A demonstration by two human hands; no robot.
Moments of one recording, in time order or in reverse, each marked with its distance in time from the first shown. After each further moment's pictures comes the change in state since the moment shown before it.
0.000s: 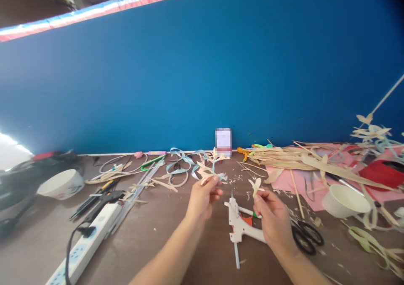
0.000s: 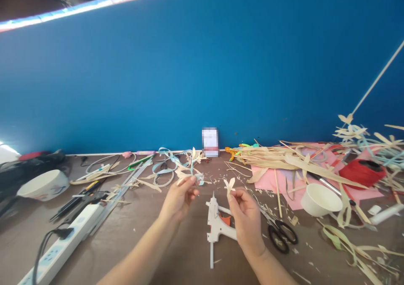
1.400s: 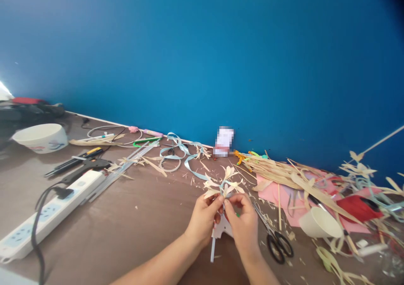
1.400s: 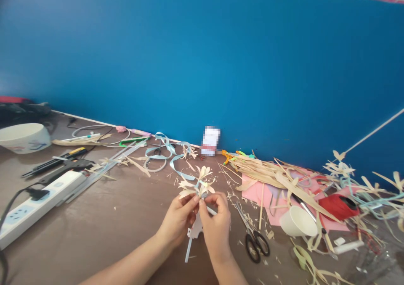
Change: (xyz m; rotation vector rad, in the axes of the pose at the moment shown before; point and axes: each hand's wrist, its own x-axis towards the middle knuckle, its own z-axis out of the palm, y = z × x) left_hand -0.036 -0.054 0.010 -0.140 -0.117 0.005; right_hand -0.012 -0.005 0.018 -0.576 -0.173 -0.142
